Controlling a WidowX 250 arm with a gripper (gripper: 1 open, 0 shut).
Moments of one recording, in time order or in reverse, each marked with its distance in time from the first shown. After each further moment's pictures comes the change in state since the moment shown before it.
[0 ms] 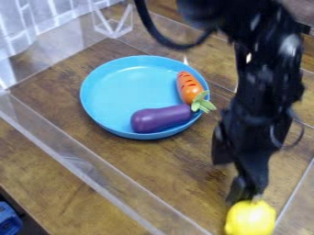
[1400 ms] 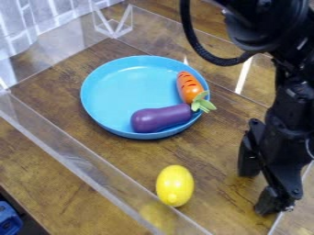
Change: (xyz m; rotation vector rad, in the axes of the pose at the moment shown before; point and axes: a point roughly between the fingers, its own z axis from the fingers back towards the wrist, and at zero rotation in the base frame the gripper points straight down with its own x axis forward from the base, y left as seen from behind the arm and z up) arm 0.034 -0.013 -0.003 -0.009 0.007 -0.013
